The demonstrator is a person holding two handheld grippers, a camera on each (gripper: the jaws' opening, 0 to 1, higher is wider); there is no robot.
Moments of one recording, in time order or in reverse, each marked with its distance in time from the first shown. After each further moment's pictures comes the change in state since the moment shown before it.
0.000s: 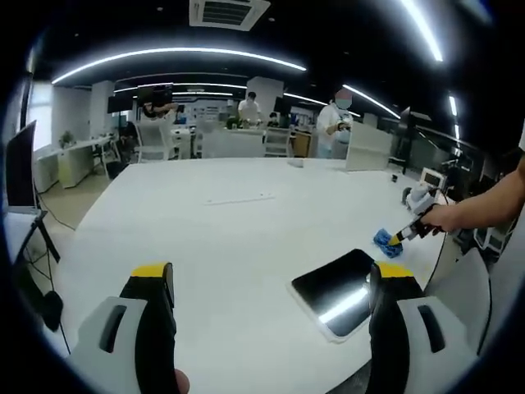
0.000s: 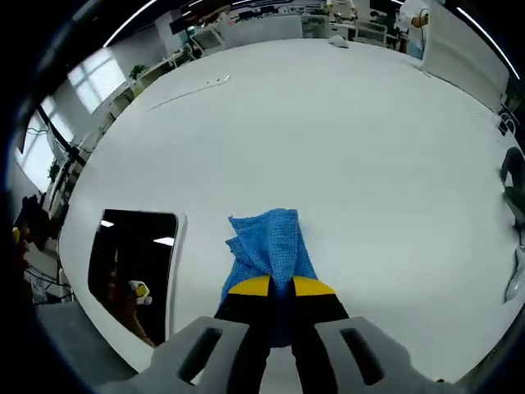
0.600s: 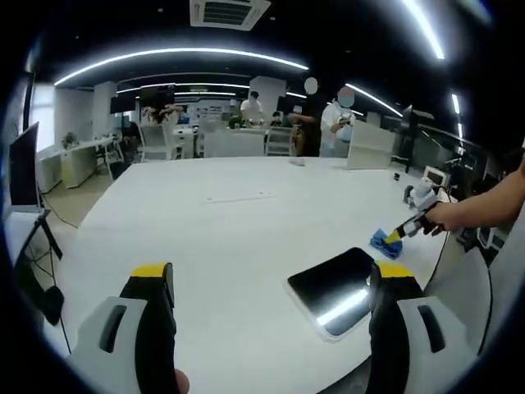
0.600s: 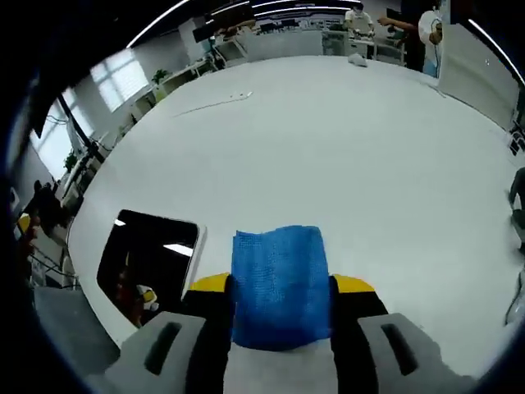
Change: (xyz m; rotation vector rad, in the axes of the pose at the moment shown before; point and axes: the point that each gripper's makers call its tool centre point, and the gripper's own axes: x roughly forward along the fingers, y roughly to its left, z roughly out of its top) left arm -0.004 -0.013 -0.005 0.006 0.006 0.025; right arm -0.017 0.004 0.032 -0.060 -0.165 0.104
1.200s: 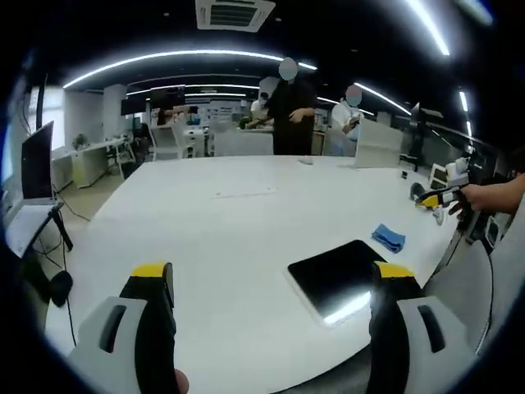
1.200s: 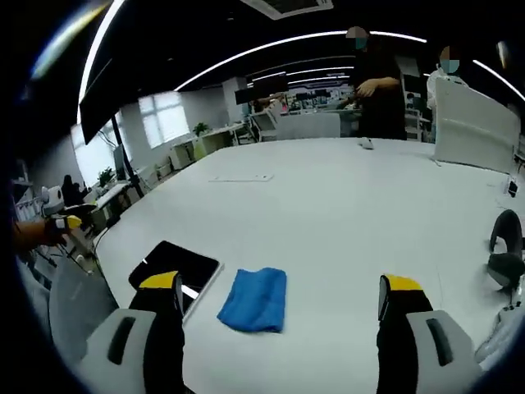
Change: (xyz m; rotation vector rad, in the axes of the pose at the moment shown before) left arm -0.024 -0.007 -0.021 0.000 -0.008 0.070; right arm -0.120 -0.048 0.013 -0.104 -0.328 0.120
